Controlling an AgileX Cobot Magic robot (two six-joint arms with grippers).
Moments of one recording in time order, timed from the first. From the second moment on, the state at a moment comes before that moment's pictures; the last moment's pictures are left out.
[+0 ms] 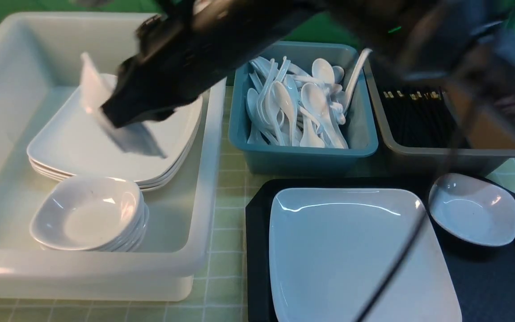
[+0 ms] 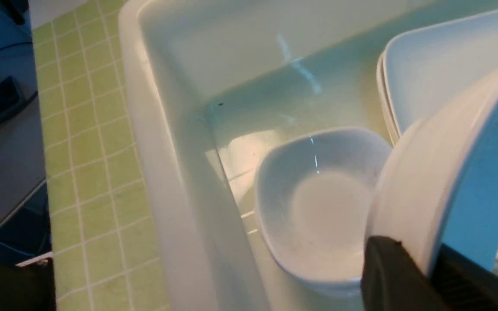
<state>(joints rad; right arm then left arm) 0.85 2.13 -2.24 0.52 0.99 -0.39 0.34 0.95 -1.13 -0.32 1.03 0.14</state>
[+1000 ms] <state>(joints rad) 0.97 2.21 -2.36 0.22 1.09 -0.33 0.35 0.94 -1.05 -0.36 0.98 0.20</state>
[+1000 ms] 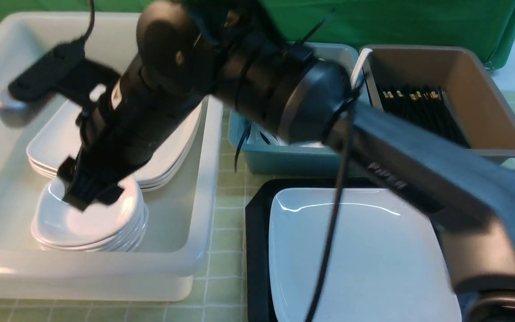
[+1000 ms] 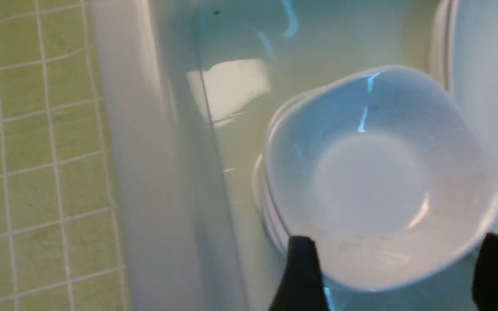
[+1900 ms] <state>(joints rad) 0.26 1.57 -1.03 -0.22 0.83 -0.02 -0.70 1.38 -1.12 -0.48 0.72 0.39</state>
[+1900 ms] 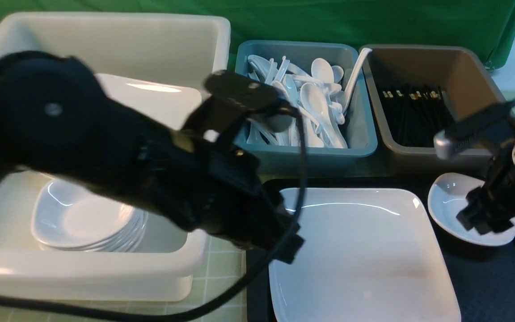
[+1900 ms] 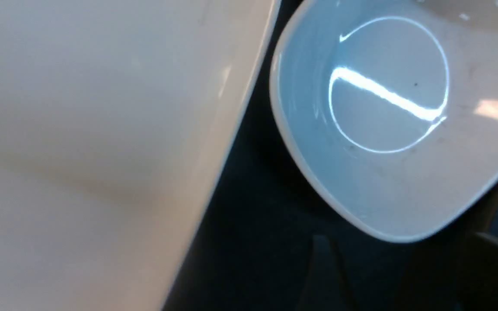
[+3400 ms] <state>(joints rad) 0.26 1.34 -1.07 0.05 0.85 -0.28 -0.57 1.45 -1.29 -0.47 0.72 0.49</state>
